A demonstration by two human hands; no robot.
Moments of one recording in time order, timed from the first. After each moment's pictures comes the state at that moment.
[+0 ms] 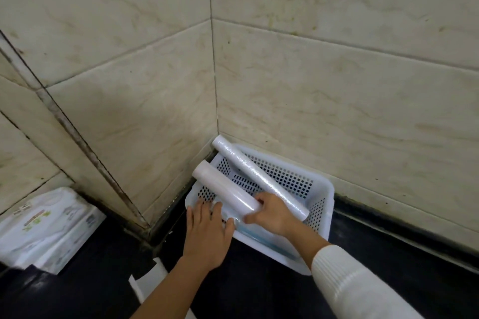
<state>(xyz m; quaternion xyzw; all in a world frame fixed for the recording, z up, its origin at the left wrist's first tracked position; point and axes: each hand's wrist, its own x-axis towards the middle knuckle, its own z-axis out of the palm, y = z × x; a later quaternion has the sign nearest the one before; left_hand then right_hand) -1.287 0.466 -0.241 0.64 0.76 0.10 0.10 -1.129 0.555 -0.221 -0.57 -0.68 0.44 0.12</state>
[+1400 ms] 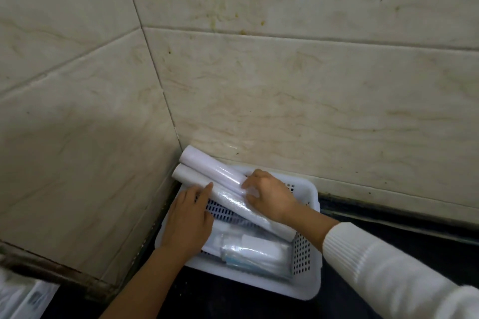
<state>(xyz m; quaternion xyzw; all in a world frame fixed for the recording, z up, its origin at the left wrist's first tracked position) -1.312 0.562 -0.219 0.76 0.62 0.17 0.08 -1.098 0.610 -0.191 -0.54 -0.81 0.20 0.15</state>
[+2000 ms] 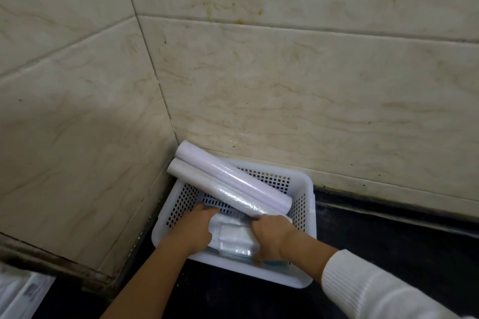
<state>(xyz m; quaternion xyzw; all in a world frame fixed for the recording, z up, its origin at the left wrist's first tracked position) -1.306 0.566 -0.246 0.72 0.62 -0.03 0.30 -1.097 0.550 -0.219 -0.50 -0.83 0.16 -0.19</state>
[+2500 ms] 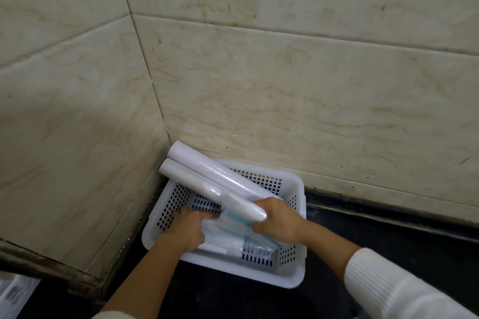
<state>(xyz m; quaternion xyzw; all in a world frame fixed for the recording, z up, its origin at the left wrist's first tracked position) -1.300 0.569 -0.250 0.70 0.64 -0.05 0.30 -1.062 0.560 -0.199 -0.55 -0.72 0.41 0.10</state>
